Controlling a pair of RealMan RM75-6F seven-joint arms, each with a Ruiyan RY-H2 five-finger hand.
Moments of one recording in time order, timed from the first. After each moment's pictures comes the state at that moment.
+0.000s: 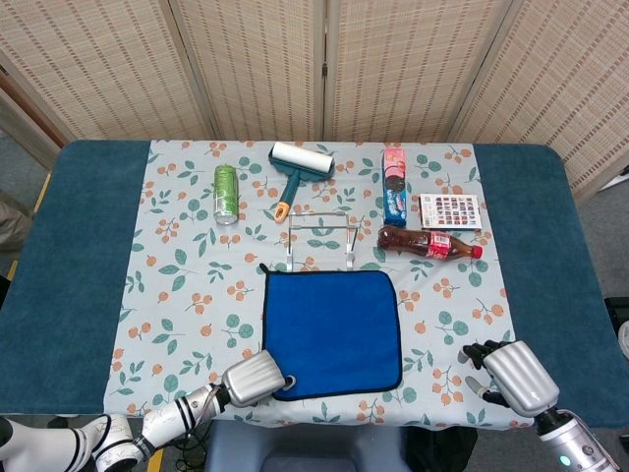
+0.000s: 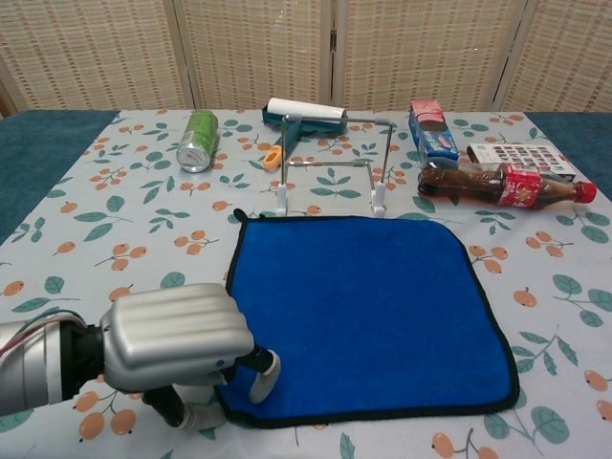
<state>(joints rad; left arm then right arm) -0.73 -1.60 0.10 -1.47 1.76 0.90 0.23 0.17 -1.09 -0.12 -1.66 -1.81 1.39 -0.05</state>
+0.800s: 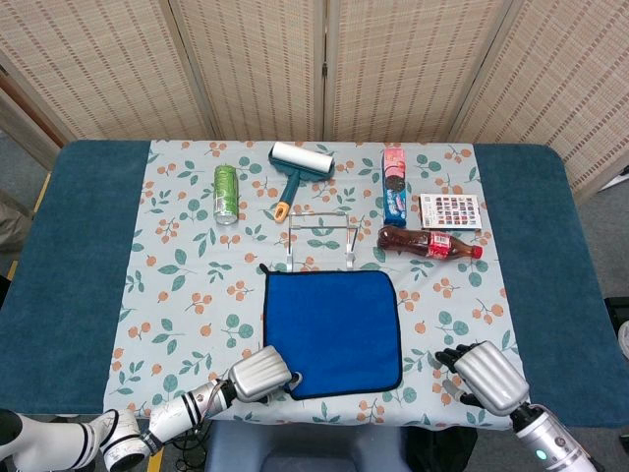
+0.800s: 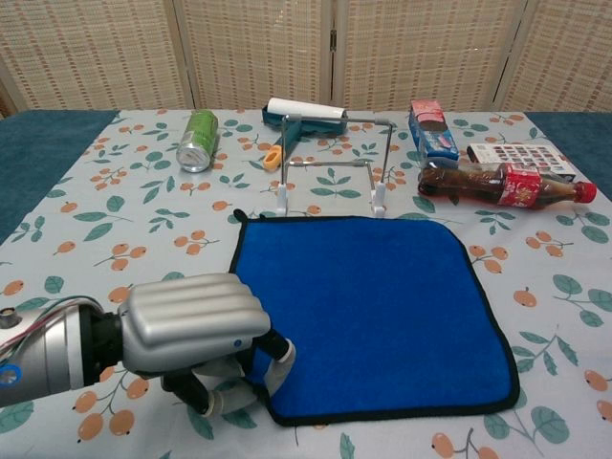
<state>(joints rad) -0.77 -1.62 0.10 -1.45 1.74 0.92 0.10 0.24 -1.13 -0.12 -1.67 -1.87 1.30 -0.11</state>
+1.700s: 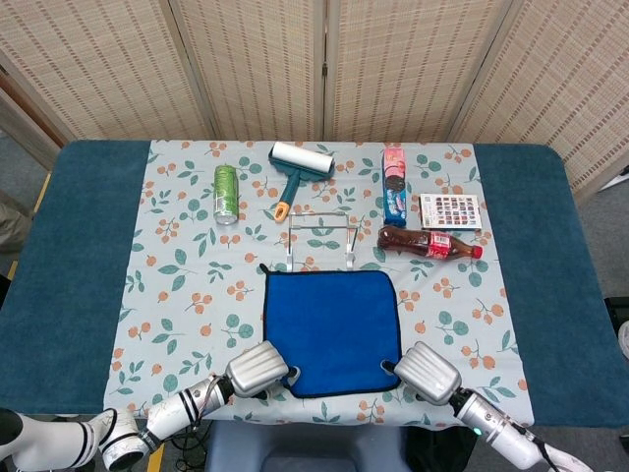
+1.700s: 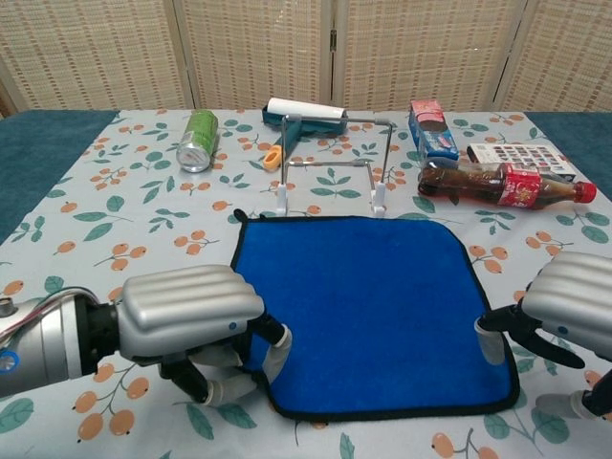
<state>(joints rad) -0.77 -1.62 0.11 -1.44 1.72 0.96 0.02 0.40 -1.38 -0.11 -1.50 -1.87 1.07 -0.23</state>
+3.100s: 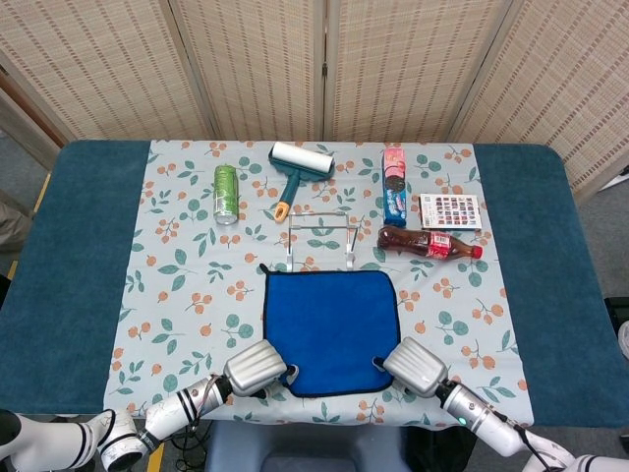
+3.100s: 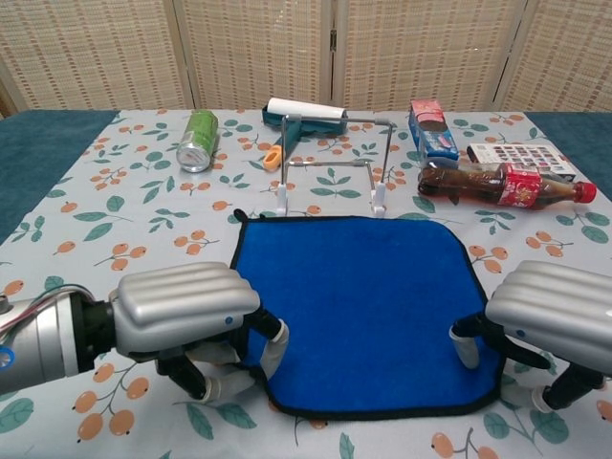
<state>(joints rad) -0.77 -1.62 0.11 -1.44 1.71 0.97 0.01 0.48 -1.44 -0.13 -1.47 -1.77 1.01 -0.26</state>
